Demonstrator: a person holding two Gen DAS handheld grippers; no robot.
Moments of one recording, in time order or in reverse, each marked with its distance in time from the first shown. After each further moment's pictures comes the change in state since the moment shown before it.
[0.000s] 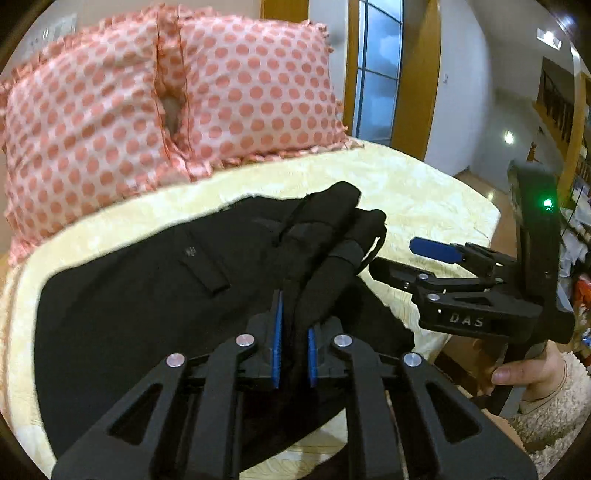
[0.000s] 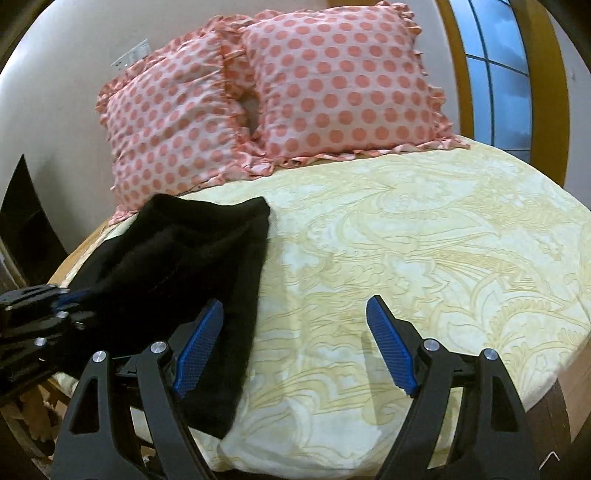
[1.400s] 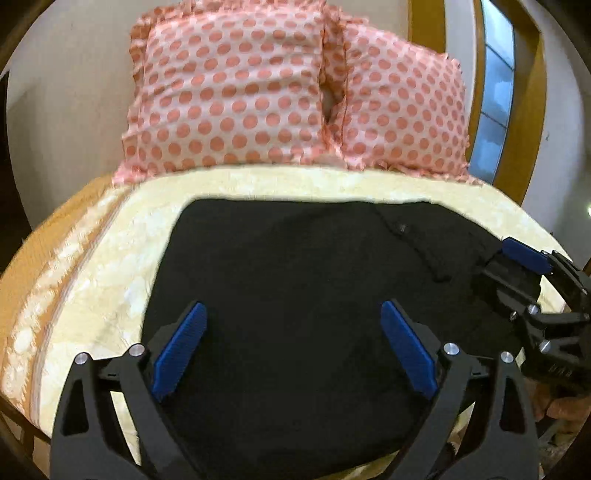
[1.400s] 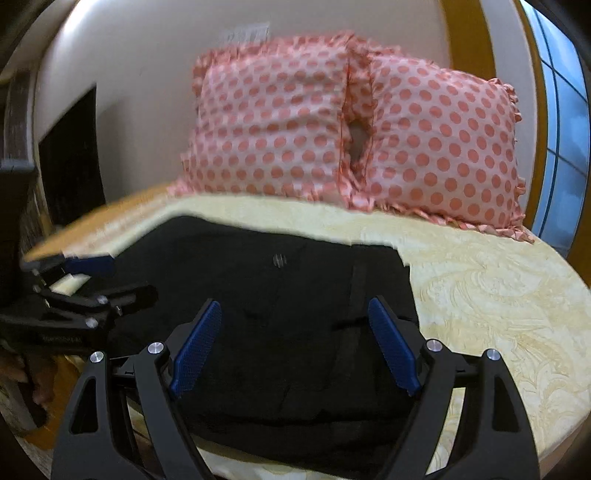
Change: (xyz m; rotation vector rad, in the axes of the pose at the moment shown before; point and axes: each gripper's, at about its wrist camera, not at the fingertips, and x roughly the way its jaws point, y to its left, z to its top) left arm -0.034 0.093 -0.069 -0.297 -0.024 0.329; right arm 0.003 0.117 -0.017 -0.365 -0.062 0.078
